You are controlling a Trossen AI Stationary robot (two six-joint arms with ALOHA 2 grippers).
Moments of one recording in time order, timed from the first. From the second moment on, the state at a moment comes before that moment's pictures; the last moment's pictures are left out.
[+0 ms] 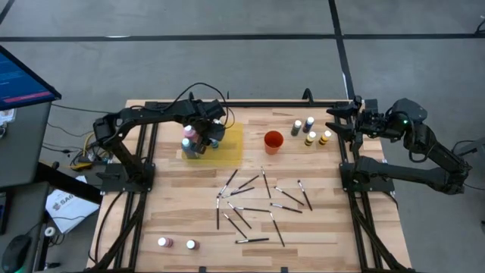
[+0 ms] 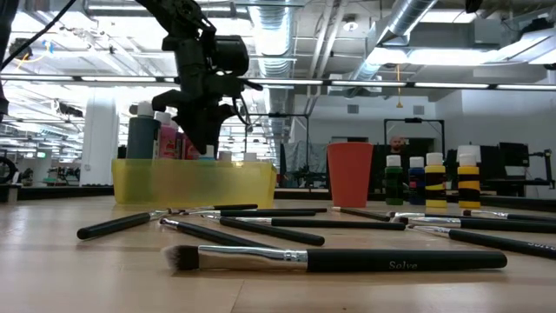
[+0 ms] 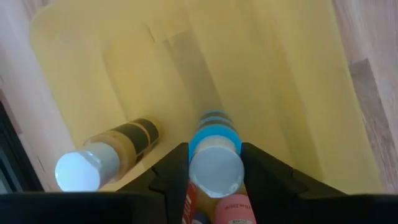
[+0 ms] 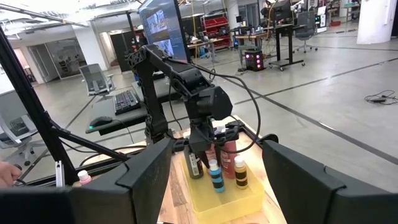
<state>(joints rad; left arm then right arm) 0.45 1.66 1.21 -0.86 0.03 0.85 -0.40 0.50 0.93 -0.46 -0.16 0.17</state>
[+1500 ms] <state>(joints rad) -0.13 1.12 1.21 -0.93 0.05 -0.37 -0.40 0.50 0.93 -0.47 -0.16 0.24</state>
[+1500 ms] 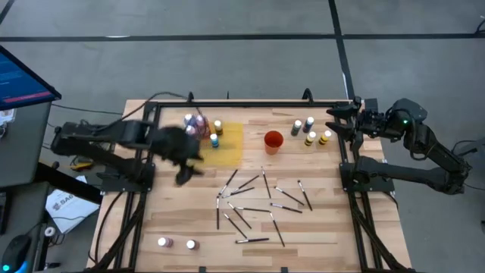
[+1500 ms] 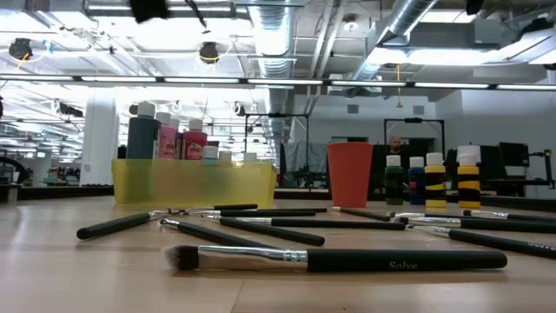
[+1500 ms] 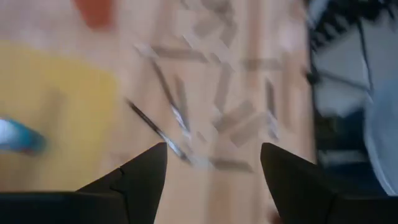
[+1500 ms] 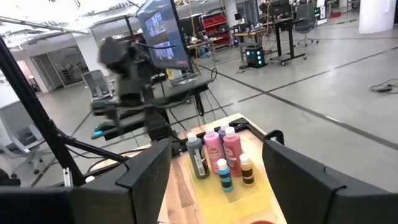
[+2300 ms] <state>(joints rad) -0.93 1.41 1.21 -1.06 0.02 -0.80 -0.41 0.50 0.92 -0.50 -0.16 0.24</state>
